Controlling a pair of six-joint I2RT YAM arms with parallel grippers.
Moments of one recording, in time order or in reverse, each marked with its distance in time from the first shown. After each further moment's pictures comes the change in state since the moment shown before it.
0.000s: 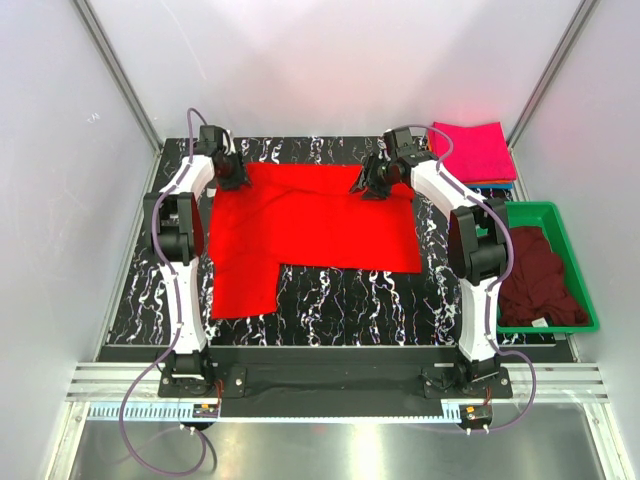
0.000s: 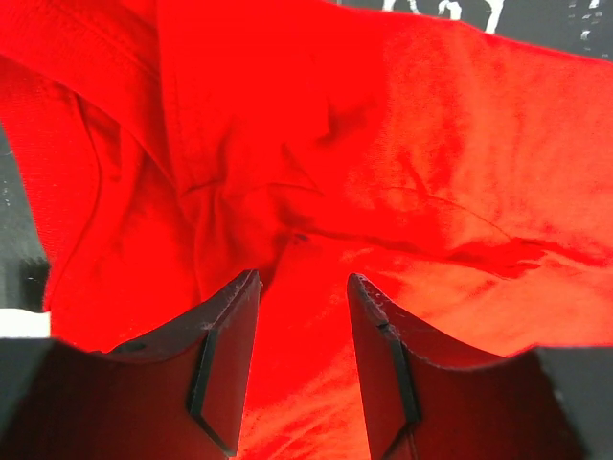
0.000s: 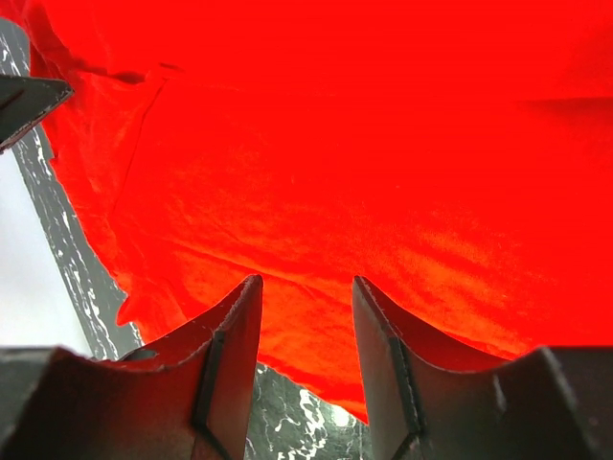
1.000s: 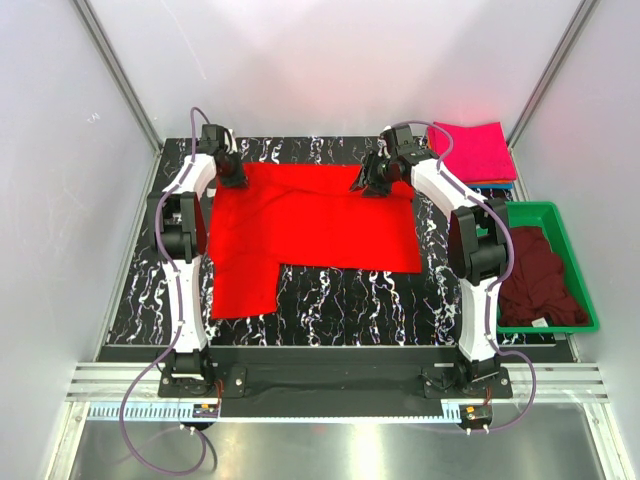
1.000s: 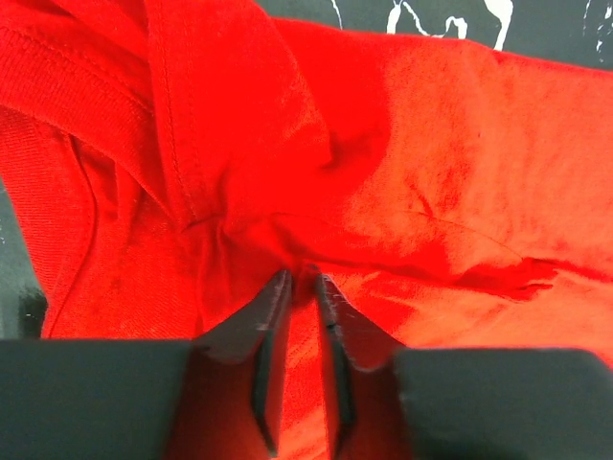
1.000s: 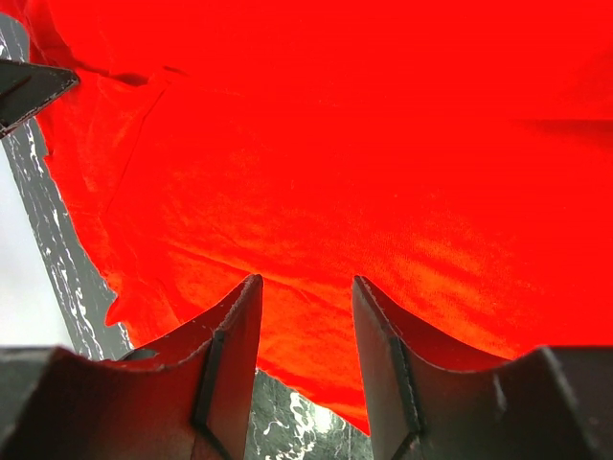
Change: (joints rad) left arm 0.000 0.057 0.073 -0.022 0.001 0.019; right arm 0.000 0.000 0.020 -0.006 0.009 -0.042
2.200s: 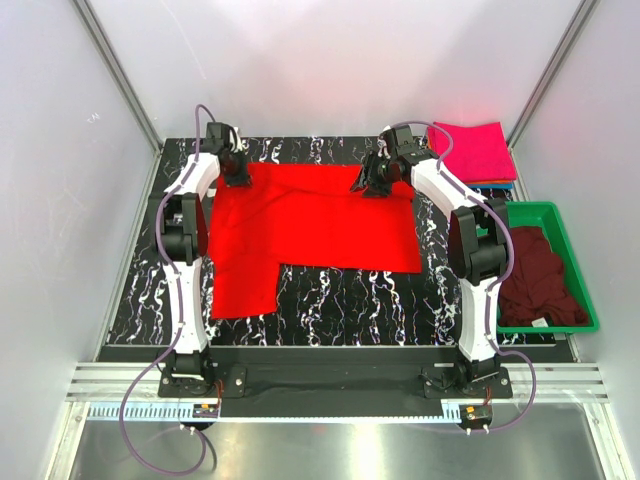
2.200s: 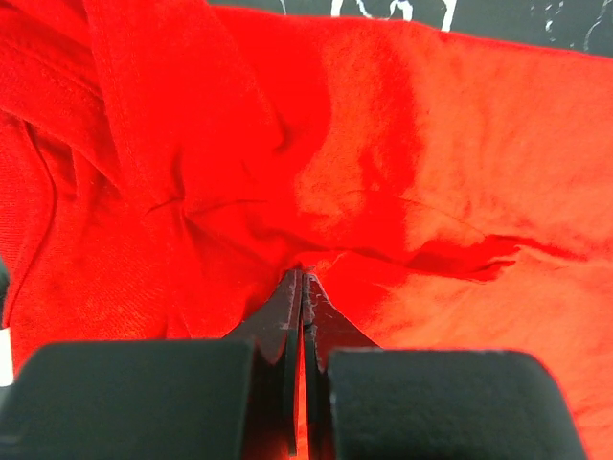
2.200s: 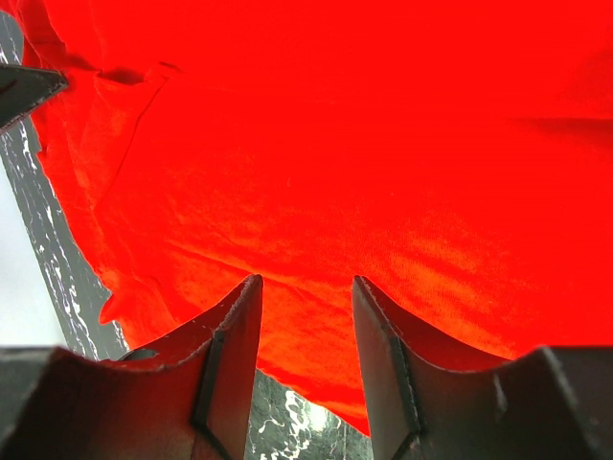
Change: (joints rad) left arm -0.034 -0.044 -0.026 -0.004 -0.009 0.003; right arm 0.000 0.000 0.000 -0.007 0.002 -0.014
